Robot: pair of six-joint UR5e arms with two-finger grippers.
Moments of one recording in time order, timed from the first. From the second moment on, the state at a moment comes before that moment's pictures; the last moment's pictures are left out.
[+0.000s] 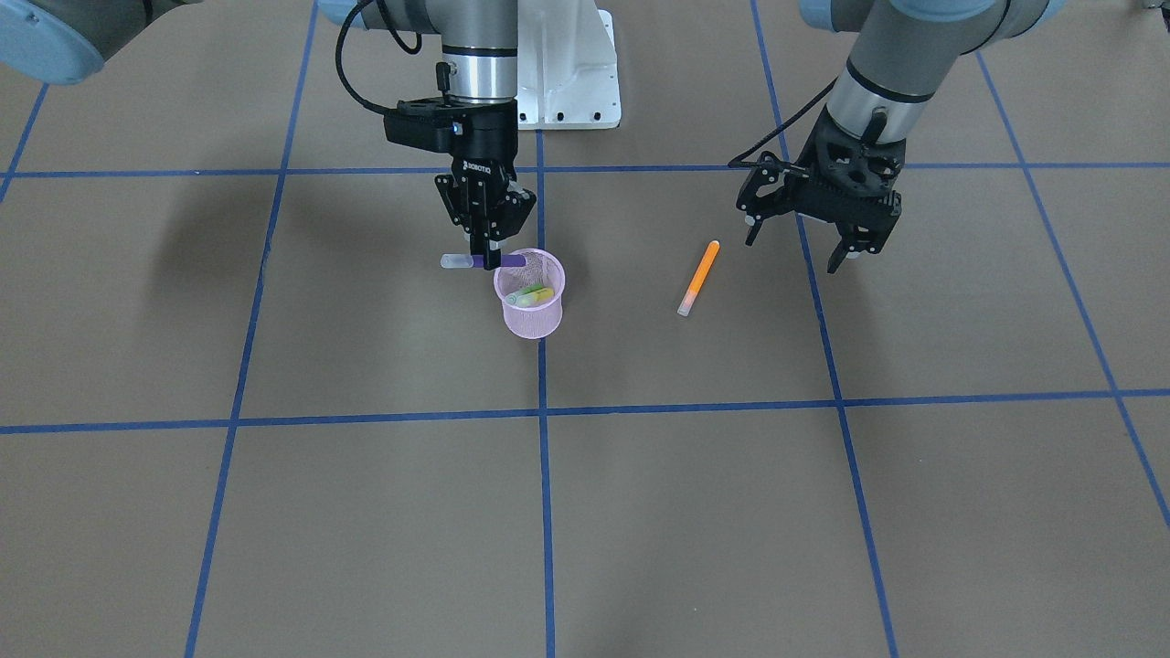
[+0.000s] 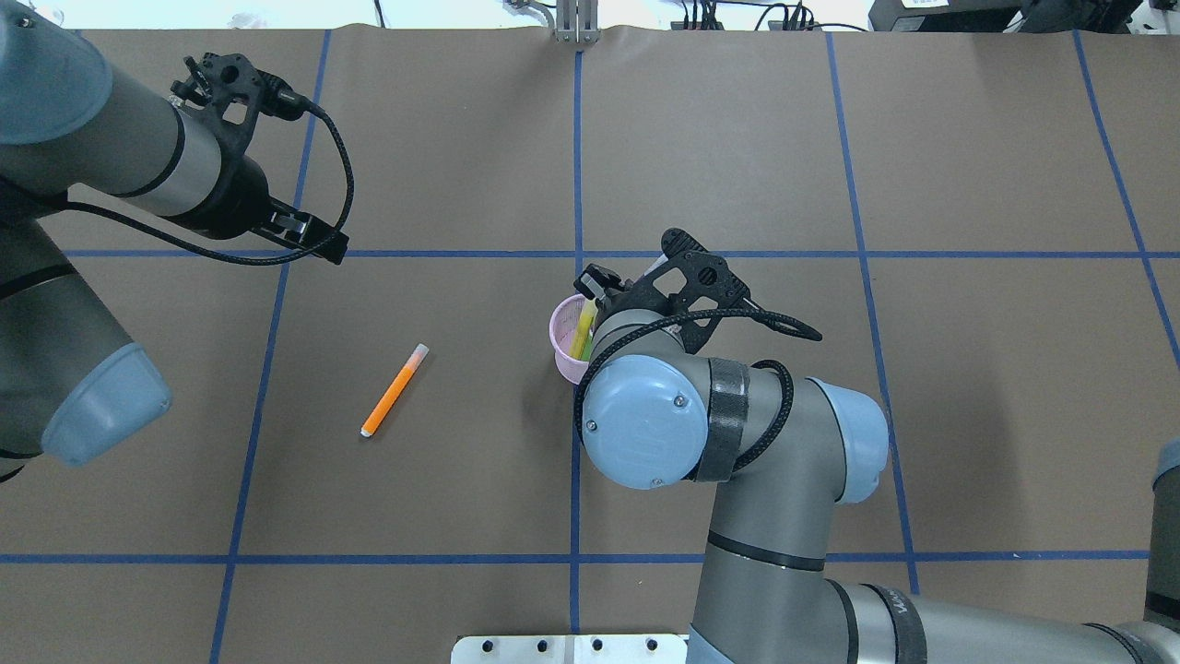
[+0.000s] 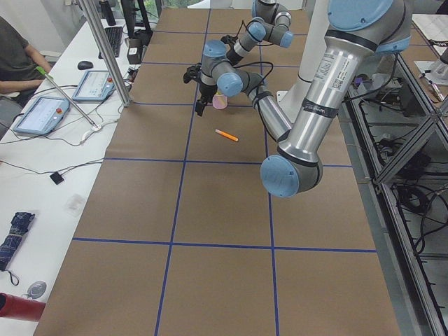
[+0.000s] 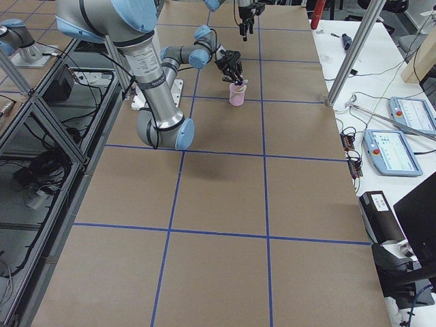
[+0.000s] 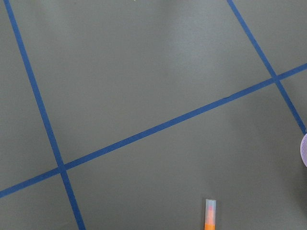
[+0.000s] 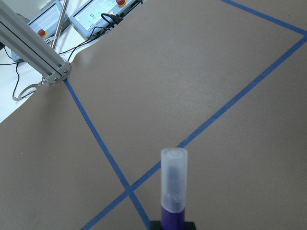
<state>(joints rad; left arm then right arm) -0.83 -1.98 -2.01 -1.57 -2.01 -0.63 0.31 -0.90 1.86 -1.69 1.11 2.06</state>
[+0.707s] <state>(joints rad) -0.83 -1.98 -2.00 -1.57 -2.01 -0.63 0.28 -0.90 1.86 -1.69 1.08 2.05</state>
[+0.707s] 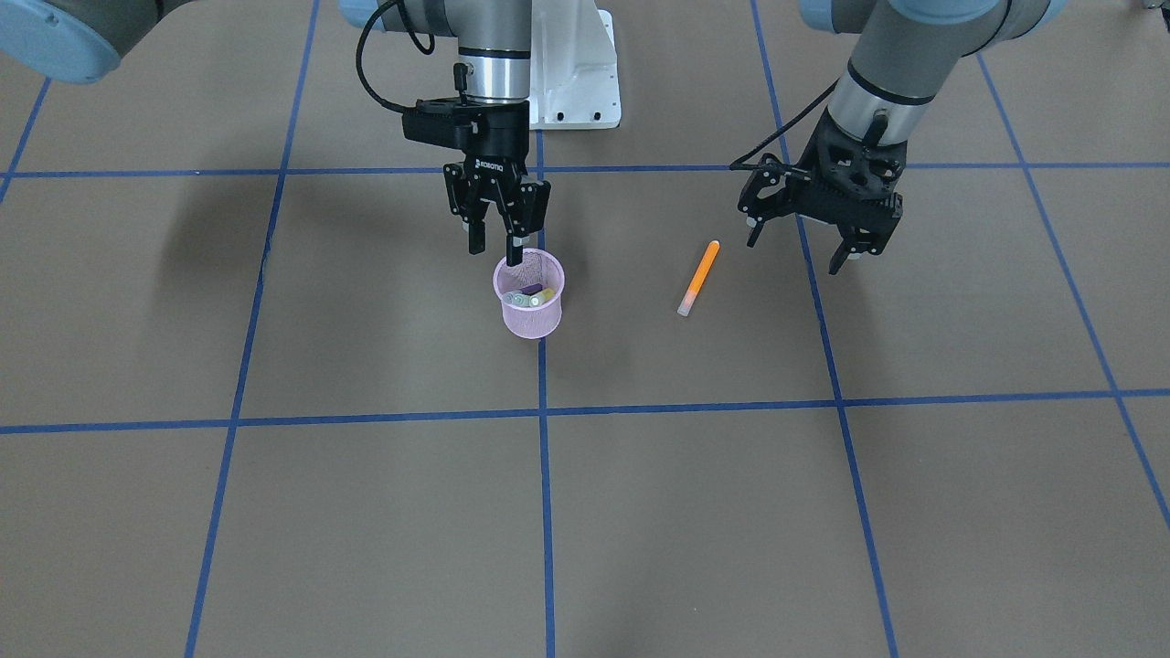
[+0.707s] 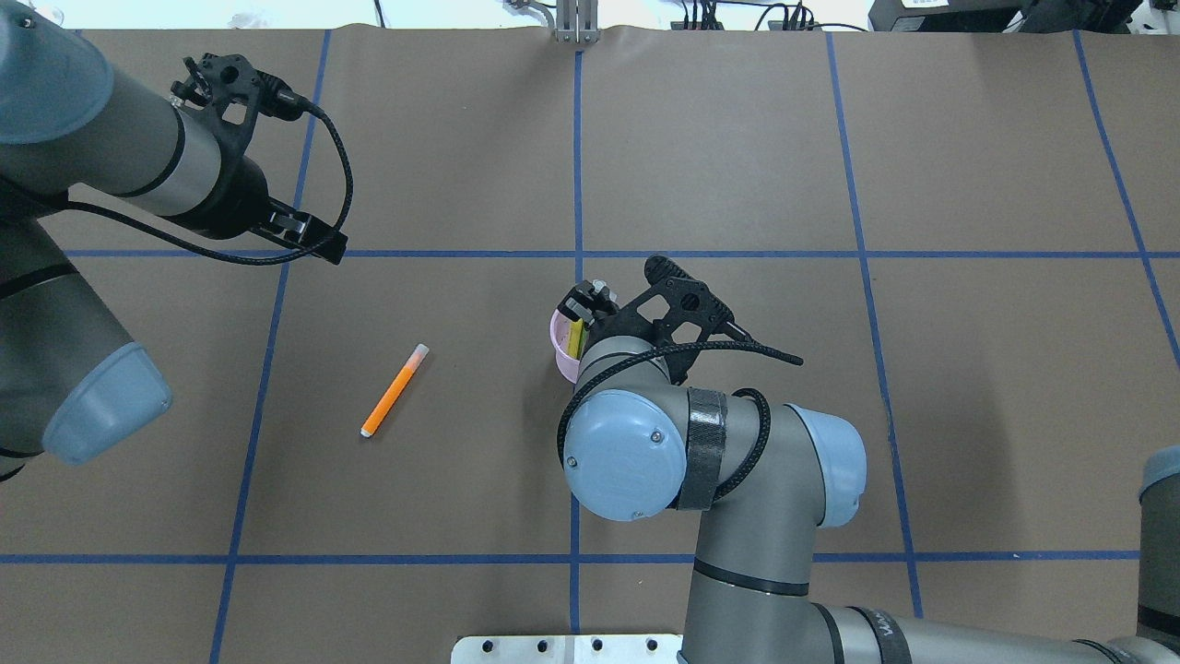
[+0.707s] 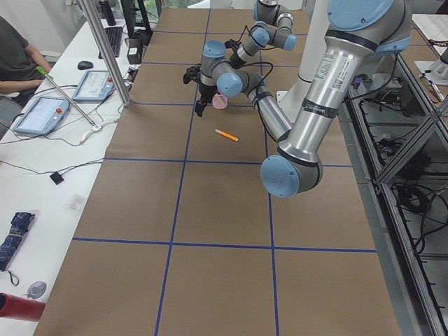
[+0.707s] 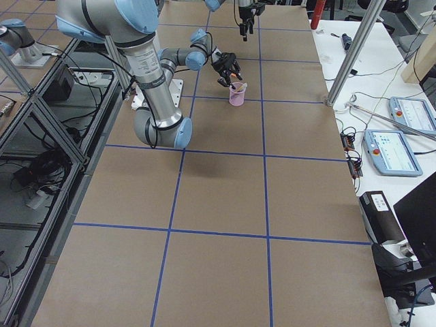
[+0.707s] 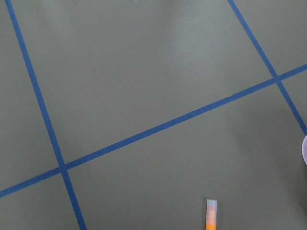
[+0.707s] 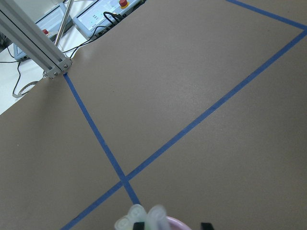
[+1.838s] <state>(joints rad) -0.69 -2.13 -1.79 -1.33 -2.01 -0.45 1.03 -1.40 2.07 -1.68 2.16 1.03</state>
